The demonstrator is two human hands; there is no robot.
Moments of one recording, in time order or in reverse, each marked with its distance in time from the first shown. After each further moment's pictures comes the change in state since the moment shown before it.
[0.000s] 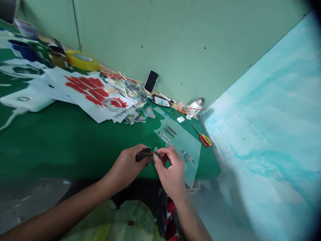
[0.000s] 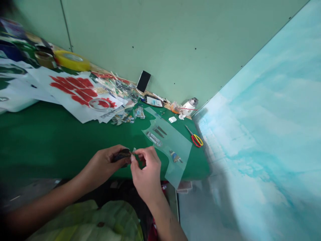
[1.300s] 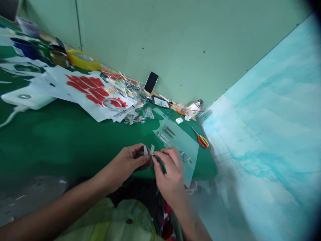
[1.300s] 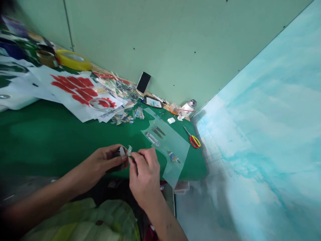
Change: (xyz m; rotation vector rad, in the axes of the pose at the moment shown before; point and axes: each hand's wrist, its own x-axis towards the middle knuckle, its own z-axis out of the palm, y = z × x) left_hand -0.009 0.029 -0.005 -0.541 -0.133 -0.175; right_hand -0.005 -0.010 -0.010 -0.299 0.007 -0.309
